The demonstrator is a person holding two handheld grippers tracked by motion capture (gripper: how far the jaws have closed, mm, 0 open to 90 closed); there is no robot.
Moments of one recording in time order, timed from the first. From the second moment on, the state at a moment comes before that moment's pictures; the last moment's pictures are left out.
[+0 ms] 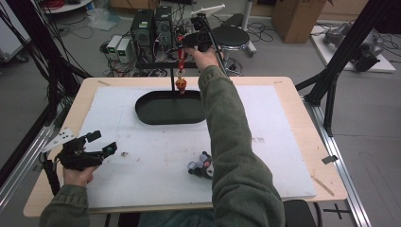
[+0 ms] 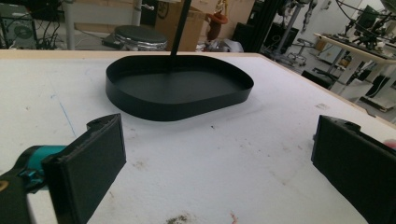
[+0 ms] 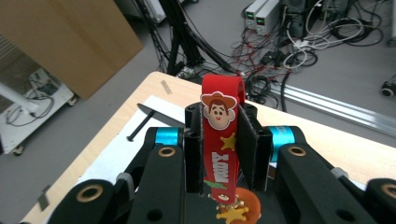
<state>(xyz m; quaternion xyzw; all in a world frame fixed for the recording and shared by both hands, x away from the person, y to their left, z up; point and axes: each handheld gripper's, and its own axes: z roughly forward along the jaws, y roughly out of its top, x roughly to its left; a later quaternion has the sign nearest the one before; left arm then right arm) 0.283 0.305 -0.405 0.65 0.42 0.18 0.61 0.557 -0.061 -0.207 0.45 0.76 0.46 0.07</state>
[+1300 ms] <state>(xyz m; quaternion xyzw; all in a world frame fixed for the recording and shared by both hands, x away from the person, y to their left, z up) 0.284 0.301 -0.406 0.65 0.42 0.18 0.60 0.534 -0.093 -0.242 0.43 0.80 0.41 0.07</state>
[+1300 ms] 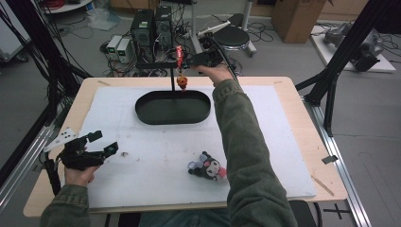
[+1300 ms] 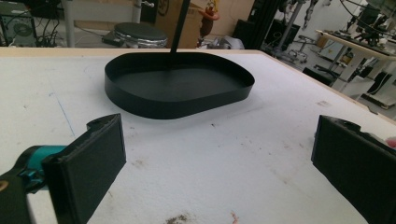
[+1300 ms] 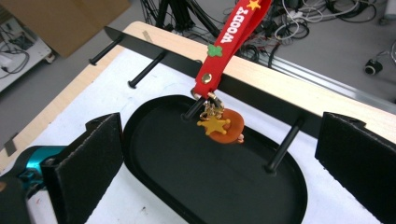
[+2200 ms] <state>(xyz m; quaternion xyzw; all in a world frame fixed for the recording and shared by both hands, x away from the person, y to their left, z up) 0.283 0.301 -0.406 0.66 0.42 0.19 0.59 0.484 -0.163 -0.268 0.43 0.77 0.45 0.10</state>
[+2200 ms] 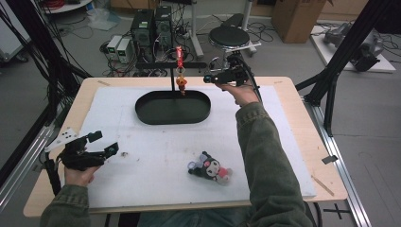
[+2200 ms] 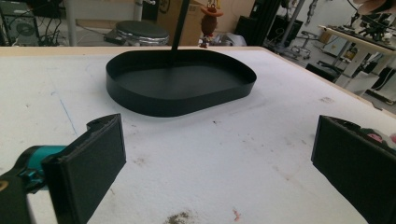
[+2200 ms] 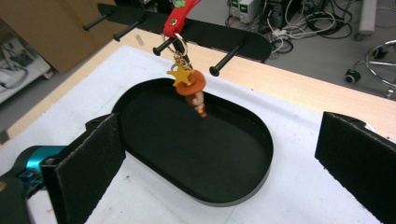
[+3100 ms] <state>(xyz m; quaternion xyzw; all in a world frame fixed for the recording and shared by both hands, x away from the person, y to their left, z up) 0.284 0.300 -0.406 0.66 0.42 0.19 0.59 0.435 -0.205 -0.325 0.44 0.78 0.43 0.11</state>
